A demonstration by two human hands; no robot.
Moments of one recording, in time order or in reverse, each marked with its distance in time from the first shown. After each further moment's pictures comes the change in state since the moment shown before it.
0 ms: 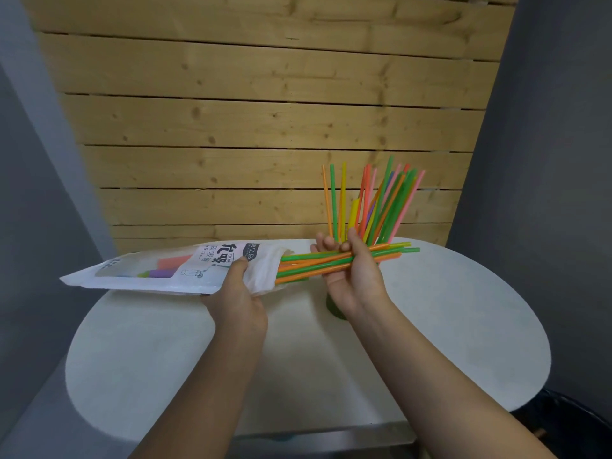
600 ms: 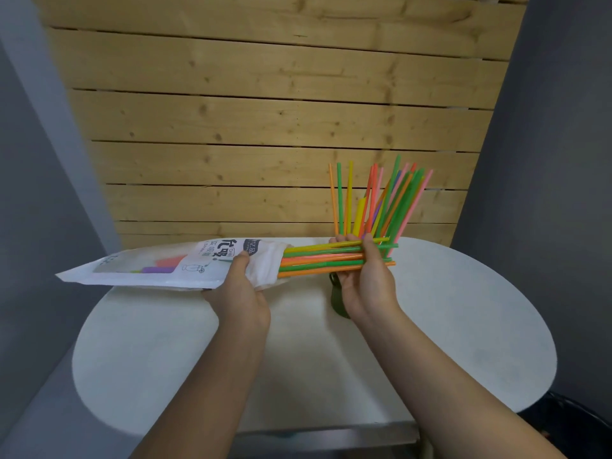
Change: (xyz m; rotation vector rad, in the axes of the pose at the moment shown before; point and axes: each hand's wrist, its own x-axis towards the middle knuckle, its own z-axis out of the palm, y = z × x) left_hand 0.003 0.003 0.003 -0.037 0.030 0.035; right_hand 0.002 0.002 -0.011 -0.137 0.104 -0.127
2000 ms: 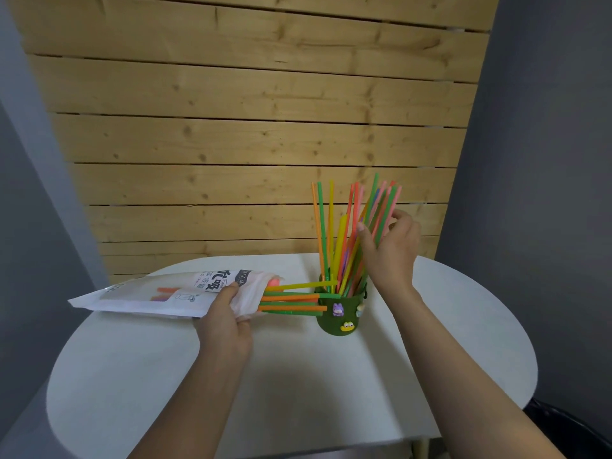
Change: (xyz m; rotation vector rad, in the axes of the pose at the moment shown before) left_hand 0.032 -0.014 -0.020 0.072 -0.048 -0.187; right_hand 0.055 -0.060 -0.017 -1.427 0.219 -0.929
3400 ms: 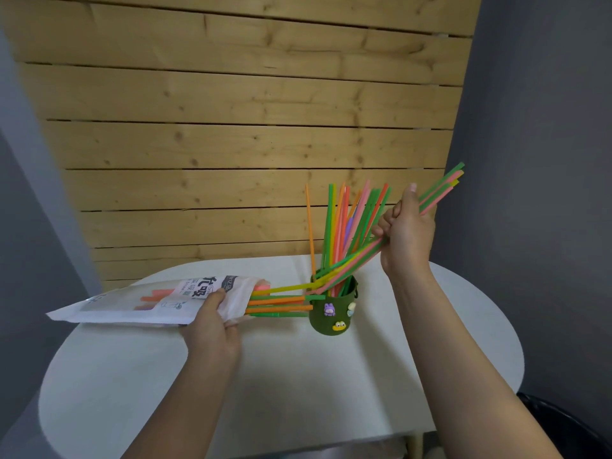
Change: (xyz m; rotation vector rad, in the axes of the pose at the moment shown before) left_hand -0.001 0.003 -0.006 -0.002 0.018 0.031; right_hand 0.016 -0.042 -0.050 1.189 0.028 0.496
